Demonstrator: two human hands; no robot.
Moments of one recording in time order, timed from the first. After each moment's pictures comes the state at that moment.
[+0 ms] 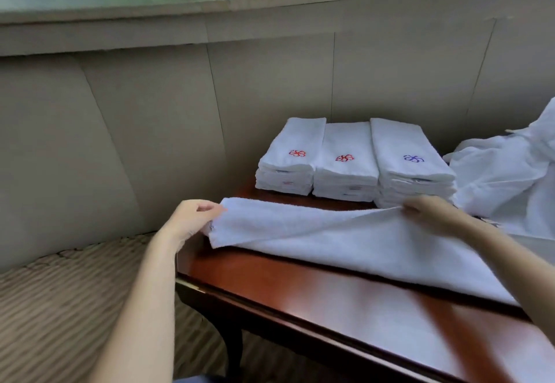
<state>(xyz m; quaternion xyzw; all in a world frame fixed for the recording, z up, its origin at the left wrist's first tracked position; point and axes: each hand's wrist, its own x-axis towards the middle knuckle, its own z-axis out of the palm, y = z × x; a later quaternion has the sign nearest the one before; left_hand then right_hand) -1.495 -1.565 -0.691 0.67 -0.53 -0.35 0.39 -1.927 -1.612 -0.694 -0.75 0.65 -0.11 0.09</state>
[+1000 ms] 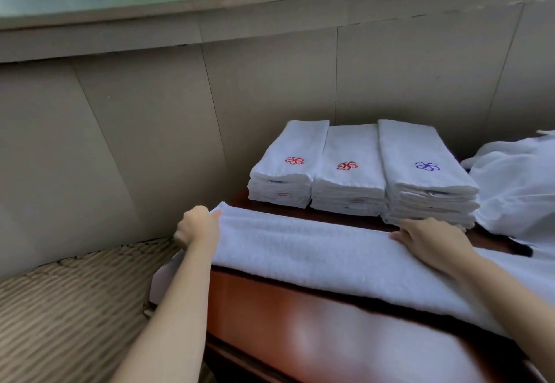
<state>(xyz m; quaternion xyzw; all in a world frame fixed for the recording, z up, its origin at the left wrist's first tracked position) -1.534 -1.652 -0.735 0.89 -0.40 0.01 0.21 -1.925 -1.655 -0.746 -0.76 0.64 -0.07 -0.10</state>
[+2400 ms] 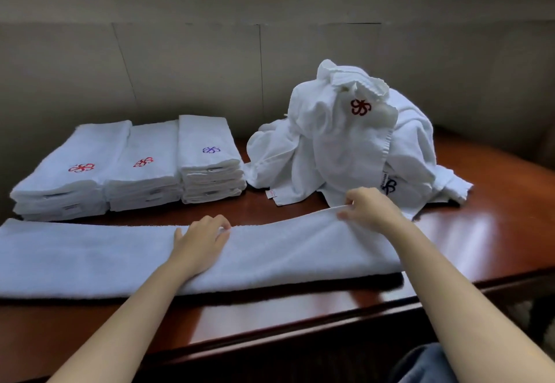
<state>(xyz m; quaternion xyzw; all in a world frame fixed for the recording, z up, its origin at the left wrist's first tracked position) -1.832 -1.565 -0.742 0.52 -0.84 -0.13 0.11 -2.132 -1.457 -0.693 -0.56 0.82 -0.12 0.03</state>
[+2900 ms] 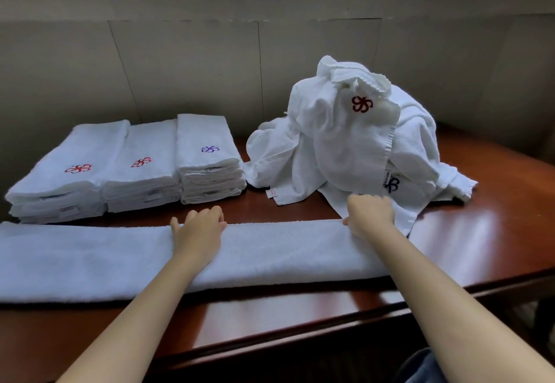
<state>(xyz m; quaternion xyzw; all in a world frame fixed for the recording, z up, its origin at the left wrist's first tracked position) -1.847 -1.581 -0.744 0.56 -0.82 -0.02 0.15 -2.118 -1.468 -0.710 -0.49 0.87 0.03 -0.08</state>
